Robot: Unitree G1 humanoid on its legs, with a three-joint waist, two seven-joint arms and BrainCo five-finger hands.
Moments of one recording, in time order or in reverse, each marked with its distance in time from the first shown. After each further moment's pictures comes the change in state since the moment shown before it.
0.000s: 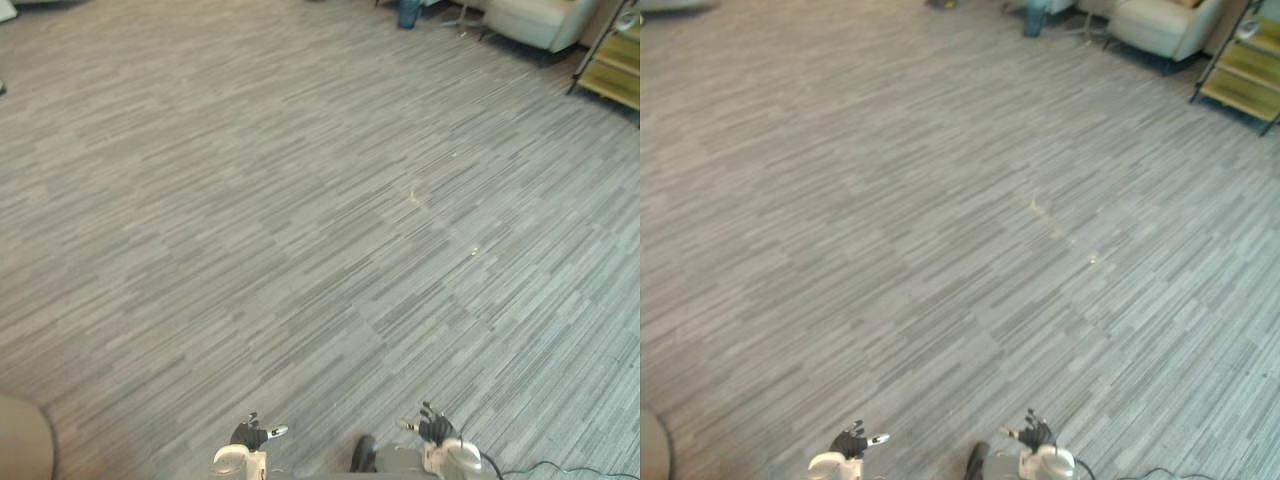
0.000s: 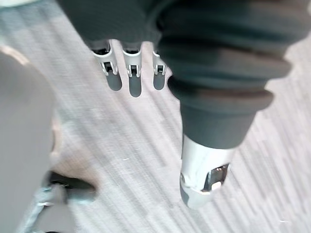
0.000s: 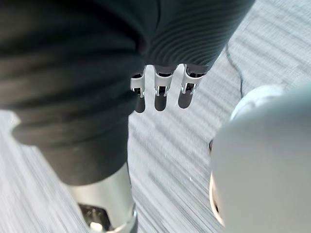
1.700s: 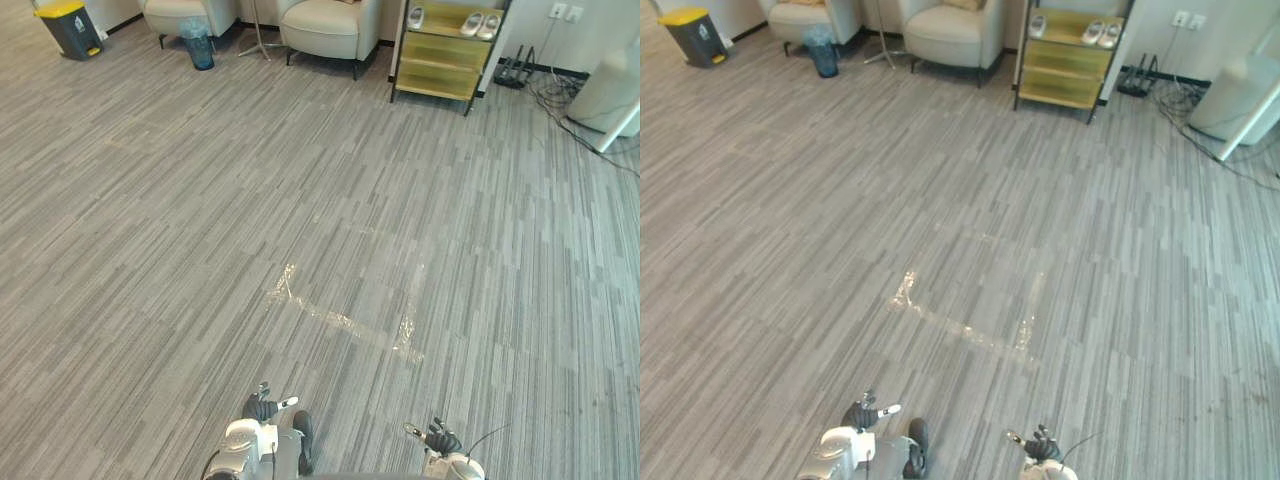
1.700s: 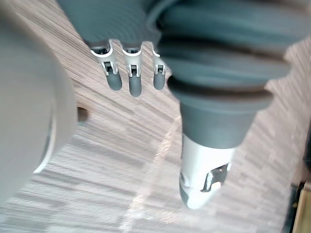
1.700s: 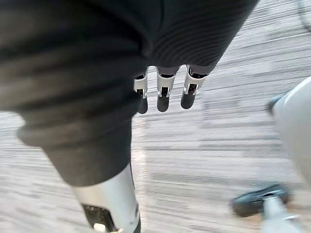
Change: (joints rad) left arm -0.040 -0.011 -0.065 -0.046 -0.019 -0.002 0.005; right arm 0.022 0.065 -0.152 -0.003 0.099 -0.008 -0.026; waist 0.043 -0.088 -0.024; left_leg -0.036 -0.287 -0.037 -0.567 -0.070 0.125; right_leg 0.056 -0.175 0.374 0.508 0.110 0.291
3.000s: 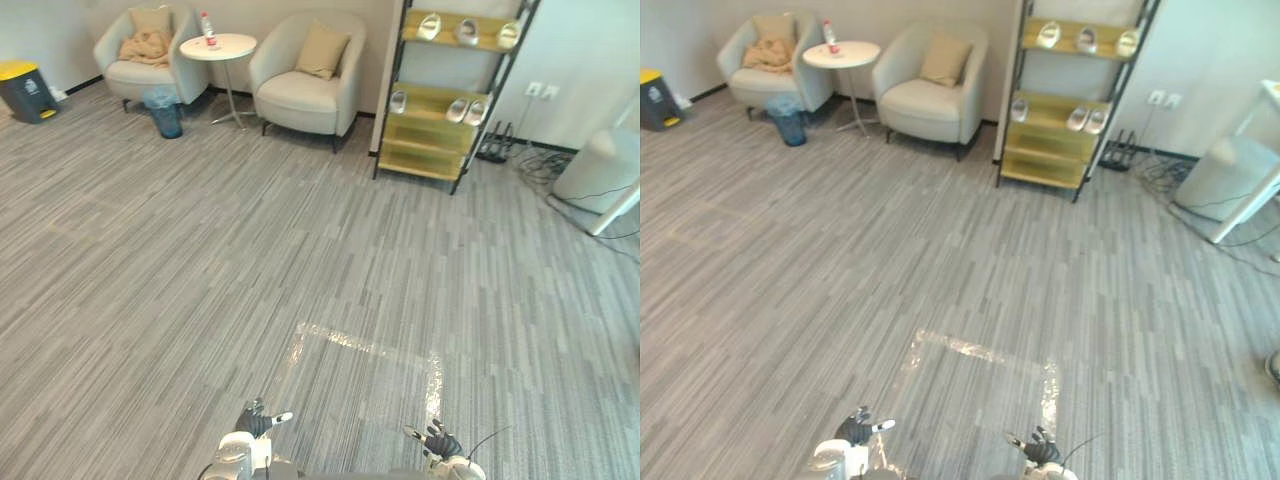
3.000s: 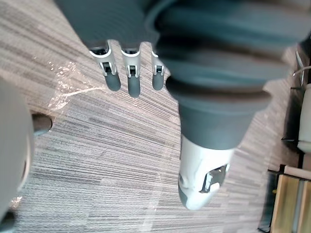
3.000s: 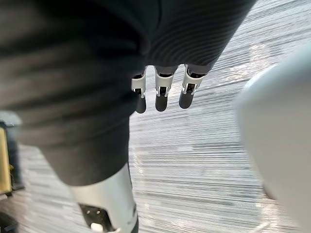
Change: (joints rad) left arm 0.001 0.048 -0.058 0.068 -0.008 0.007 -0.002; right arm 0.016 -0.003 0.006 0.007 -0.032 0.003 0.030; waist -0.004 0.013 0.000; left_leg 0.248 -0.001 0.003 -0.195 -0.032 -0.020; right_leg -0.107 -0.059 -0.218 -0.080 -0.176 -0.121
